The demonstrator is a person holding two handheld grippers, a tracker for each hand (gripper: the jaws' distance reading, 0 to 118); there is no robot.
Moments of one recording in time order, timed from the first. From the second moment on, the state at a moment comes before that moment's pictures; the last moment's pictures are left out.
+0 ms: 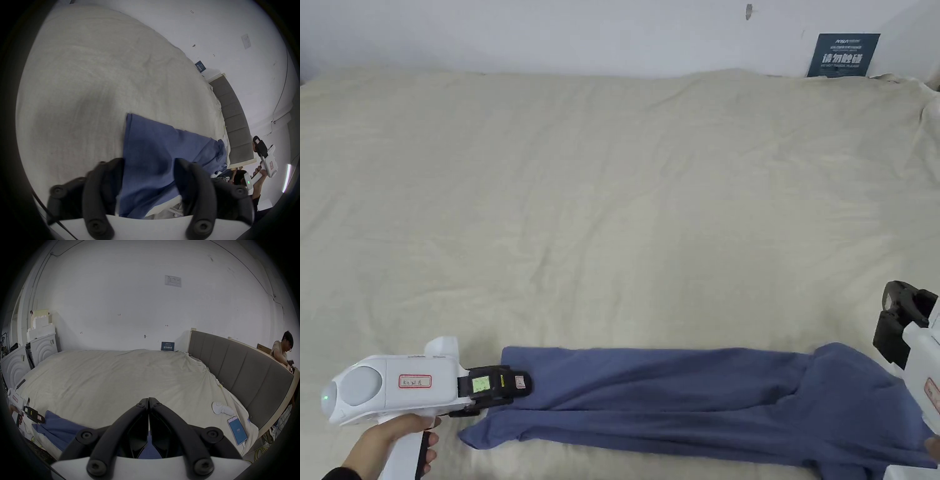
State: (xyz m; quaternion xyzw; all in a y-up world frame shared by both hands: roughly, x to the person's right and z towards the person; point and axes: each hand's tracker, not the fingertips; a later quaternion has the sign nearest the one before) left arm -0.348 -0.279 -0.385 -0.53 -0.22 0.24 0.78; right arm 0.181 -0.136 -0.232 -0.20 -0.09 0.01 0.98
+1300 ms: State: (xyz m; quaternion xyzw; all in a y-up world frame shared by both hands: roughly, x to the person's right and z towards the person) left arm -0.278 -0.147 -0.363 -0.50 -0.17 0.14 0.83; right arm 0.210 -0.119 -0.208 -0.17 -0.09 -0.02 0.98
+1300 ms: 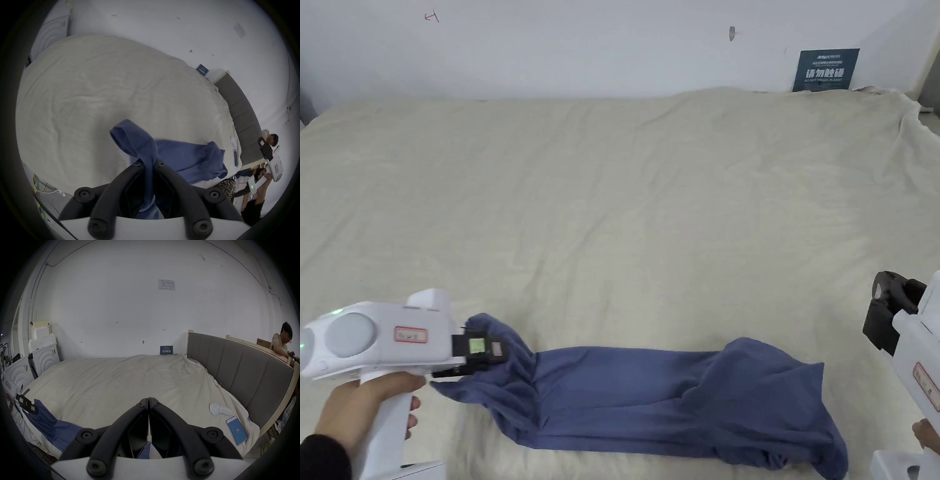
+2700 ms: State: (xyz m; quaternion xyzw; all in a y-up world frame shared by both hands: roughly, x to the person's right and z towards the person) left arm -0.171 -0.179 -0.348 -0.38 -0.18 0.05 0.90; right arm 0.221 -0.103 -0.186 -0.17 -0.09 -0.03 0.98
